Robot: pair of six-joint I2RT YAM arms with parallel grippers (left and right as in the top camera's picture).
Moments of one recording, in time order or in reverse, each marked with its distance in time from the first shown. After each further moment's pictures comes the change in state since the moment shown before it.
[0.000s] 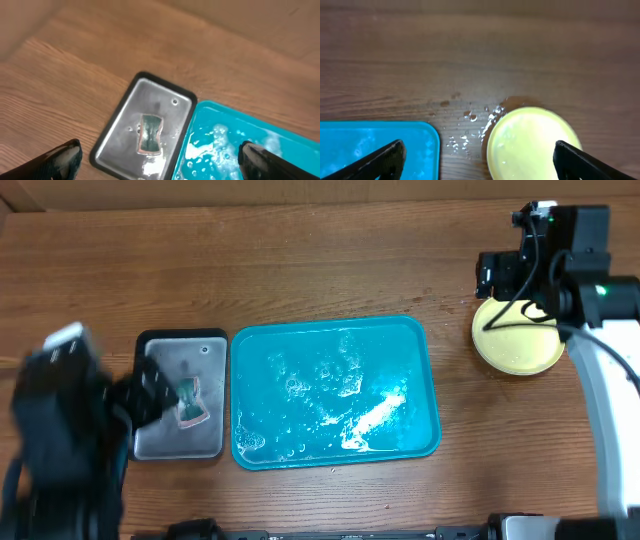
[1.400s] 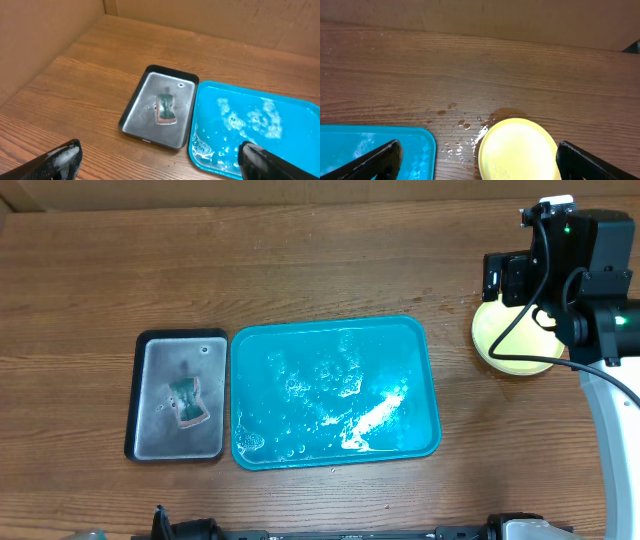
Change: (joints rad) left arm 0.000 -0.542 0.014 -0.331 0.022 0.157; right arm 0.021 -0.104 0.000 -0.003 0.044 -0.036
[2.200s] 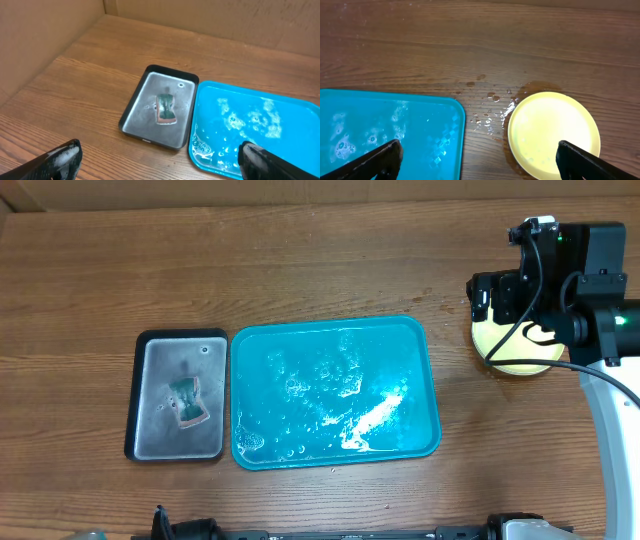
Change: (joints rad) left arm 0.000 0.000 0.000 0.000 0.000 0.000; right arm 0.000 0.000 0.000 -0.138 -0.138 0.024
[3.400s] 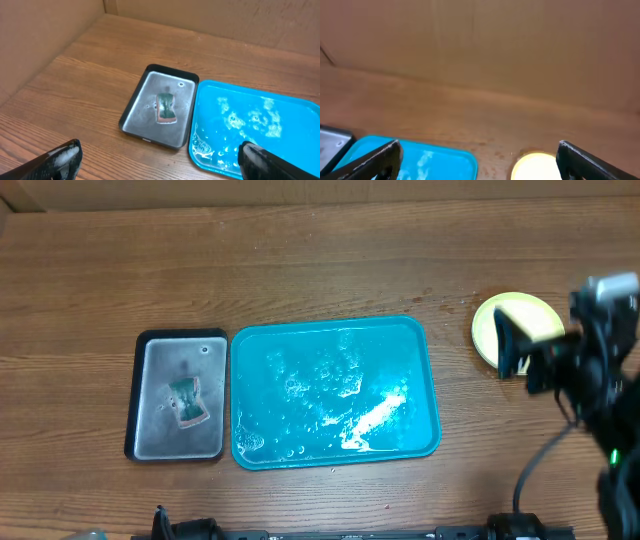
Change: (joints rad) left arm 0.000 0.000 -0.001 -0.003 0.000 0.000; right arm 0.000 -0.579 -0.249 0.214 -0.087 0.000
